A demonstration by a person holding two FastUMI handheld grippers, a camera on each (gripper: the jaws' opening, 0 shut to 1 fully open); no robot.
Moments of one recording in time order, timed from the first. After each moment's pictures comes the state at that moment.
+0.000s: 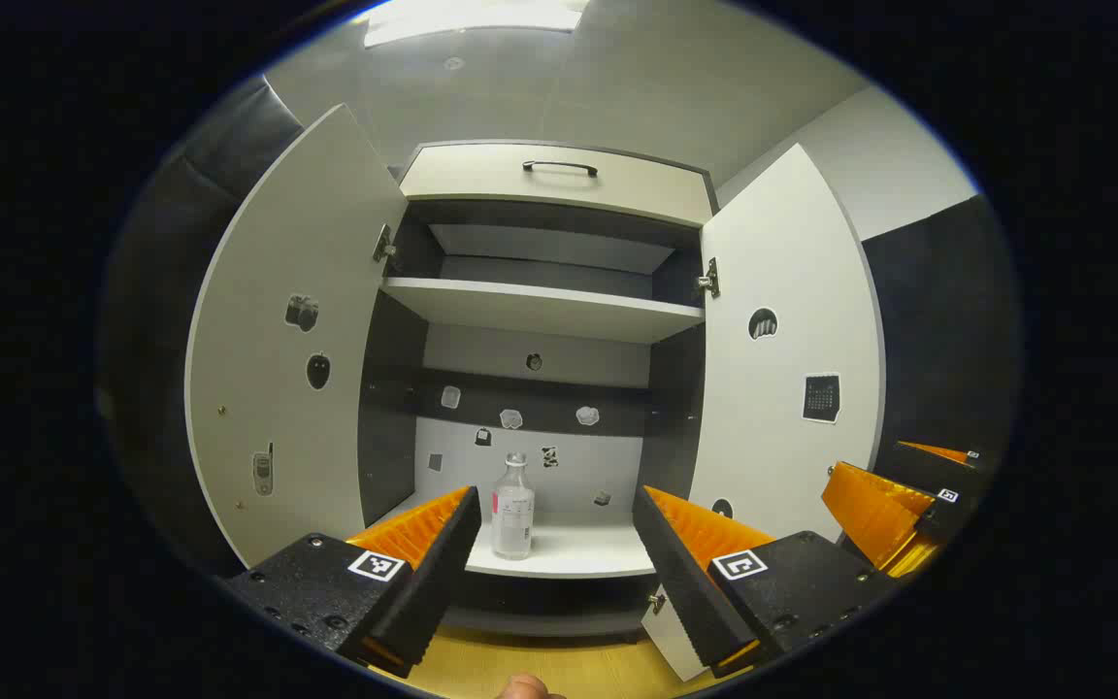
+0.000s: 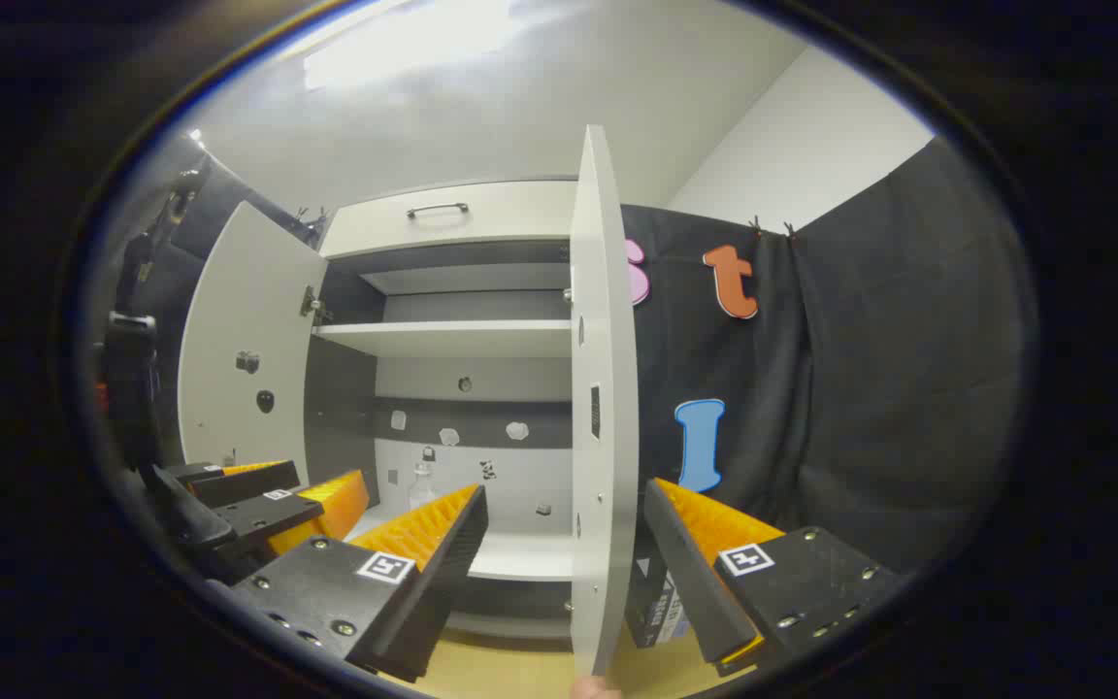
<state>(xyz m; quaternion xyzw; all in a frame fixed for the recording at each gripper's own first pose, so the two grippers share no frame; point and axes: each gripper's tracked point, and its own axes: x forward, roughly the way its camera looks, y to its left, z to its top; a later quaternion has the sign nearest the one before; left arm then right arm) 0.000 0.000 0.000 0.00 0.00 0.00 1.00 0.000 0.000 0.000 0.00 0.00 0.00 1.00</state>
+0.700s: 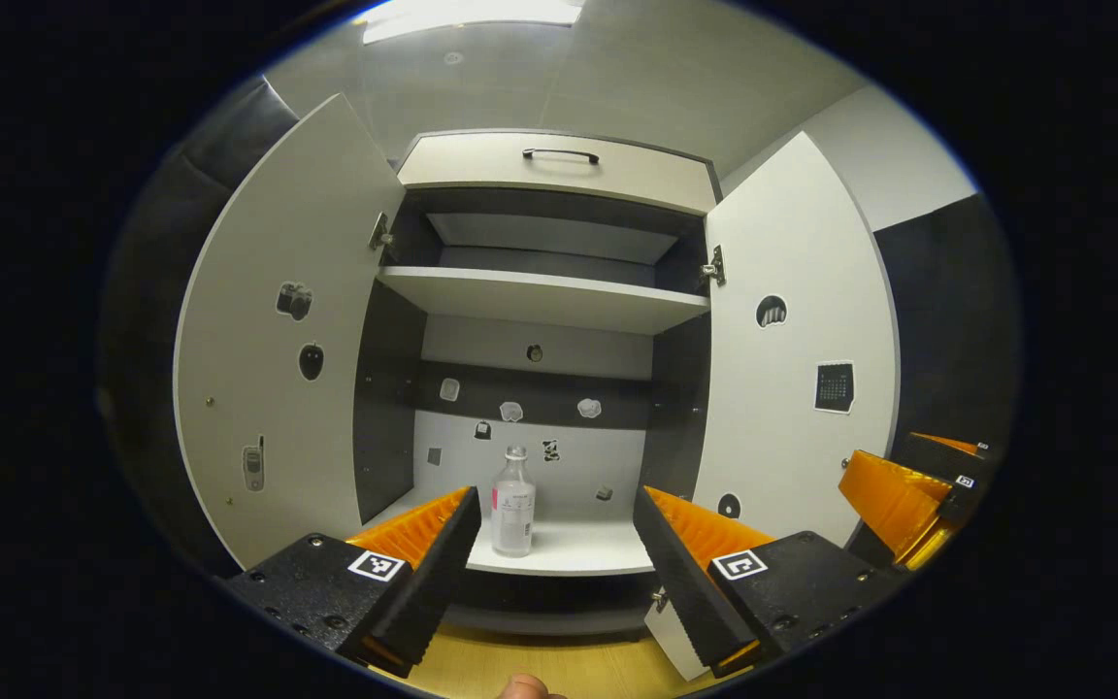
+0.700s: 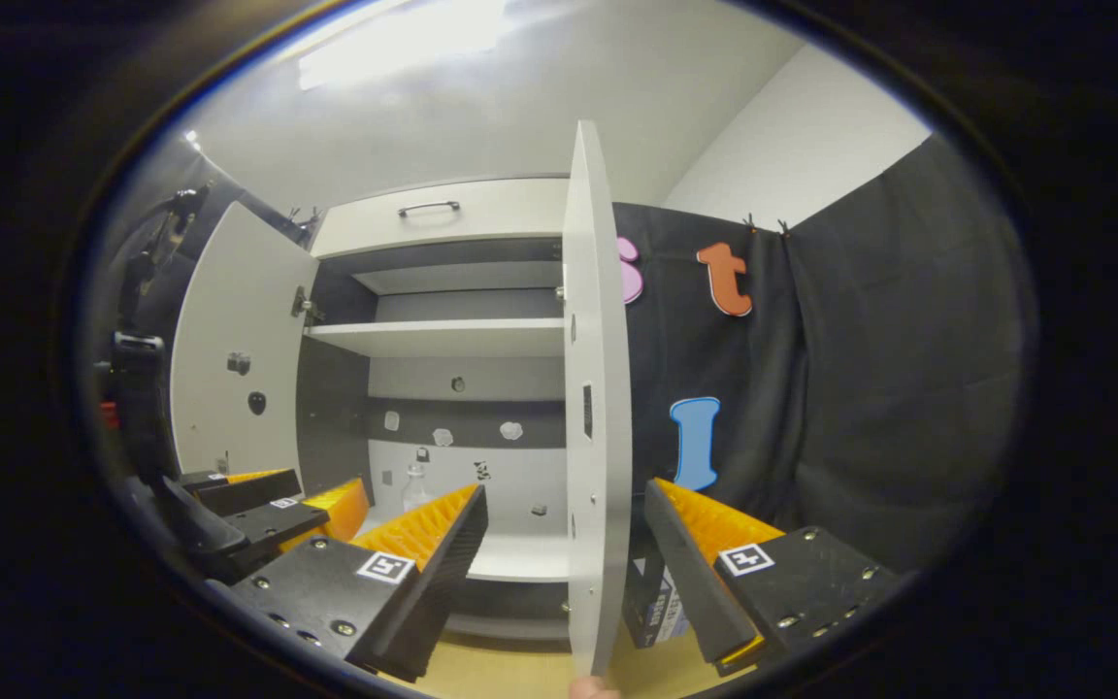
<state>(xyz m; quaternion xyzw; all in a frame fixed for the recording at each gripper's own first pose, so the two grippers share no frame) 0.011 0.002 -0.011 0.00 0.01 0.01 1.00 0.002 -0.004 -0.003 0.00 0.00 -0.01 1.00</state>
